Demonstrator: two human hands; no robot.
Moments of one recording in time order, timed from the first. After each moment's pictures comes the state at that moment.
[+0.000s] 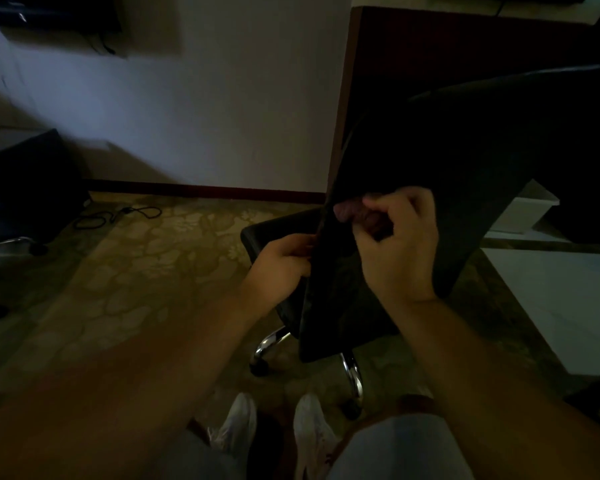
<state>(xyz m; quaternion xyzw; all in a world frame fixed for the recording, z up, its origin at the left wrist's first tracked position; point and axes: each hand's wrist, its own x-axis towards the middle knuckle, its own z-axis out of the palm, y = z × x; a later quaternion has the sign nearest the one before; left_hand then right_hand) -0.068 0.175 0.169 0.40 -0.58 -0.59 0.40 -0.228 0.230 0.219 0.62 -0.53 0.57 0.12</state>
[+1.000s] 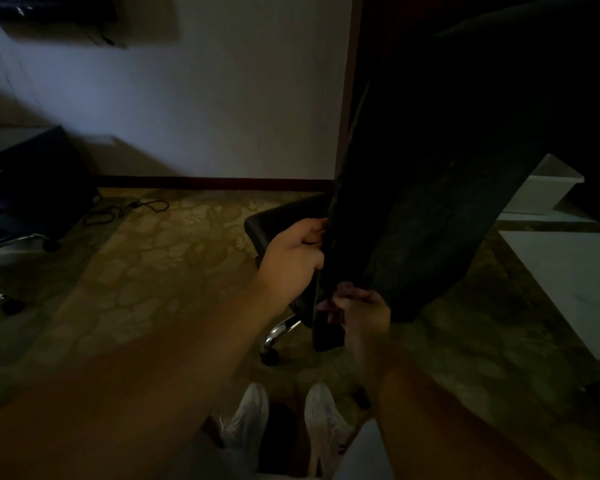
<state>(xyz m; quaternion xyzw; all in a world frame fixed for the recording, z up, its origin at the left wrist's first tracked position) -0.083 0.186 0.144 0.40 -0.57 -0.58 0.43 -0.200 0.224 0.057 0.15 -0.61 0.60 -0.49</state>
